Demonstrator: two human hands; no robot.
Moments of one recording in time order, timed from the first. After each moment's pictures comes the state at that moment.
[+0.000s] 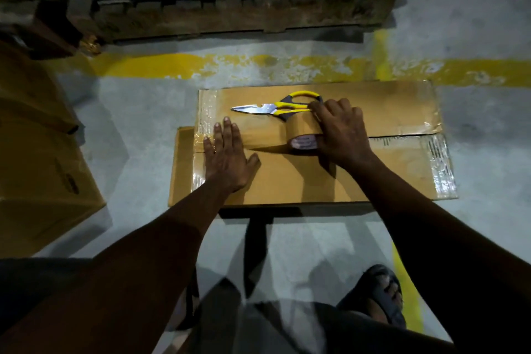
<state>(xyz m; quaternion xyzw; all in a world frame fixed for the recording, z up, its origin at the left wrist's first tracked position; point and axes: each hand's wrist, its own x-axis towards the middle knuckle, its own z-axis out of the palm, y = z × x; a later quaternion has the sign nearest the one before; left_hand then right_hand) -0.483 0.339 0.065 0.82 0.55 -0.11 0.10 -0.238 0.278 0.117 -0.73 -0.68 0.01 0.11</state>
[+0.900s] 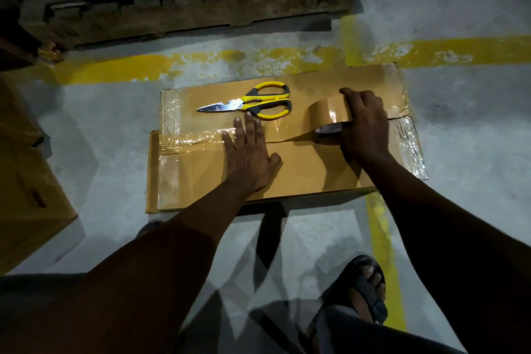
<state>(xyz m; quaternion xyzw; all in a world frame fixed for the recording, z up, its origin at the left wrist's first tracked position) -0.377 0.293 0.071 0.86 0.48 -0.11 0.09 -0.149 0.222 0.092 -0.83 -0.52 0.04 0.22</state>
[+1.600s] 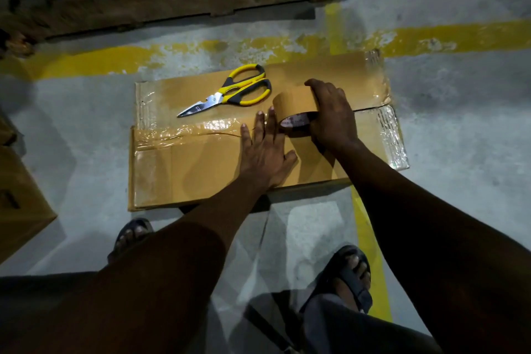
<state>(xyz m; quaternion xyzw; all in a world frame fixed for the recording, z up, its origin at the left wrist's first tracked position) -0.326 0.259 0.070 0.90 0.40 -0.11 0.13 -0.159 0.233 0.087 -0.81 -0.54 0.08 0.22</state>
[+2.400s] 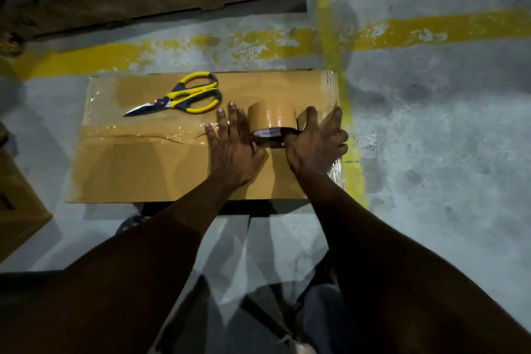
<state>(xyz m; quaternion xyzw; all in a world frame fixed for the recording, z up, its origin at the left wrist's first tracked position) -0.365 0.271 0.064 0.87 0.48 -0.08 0.10 -0.234 0.201 0.082 -0.94 -0.28 0.13 0.11</state>
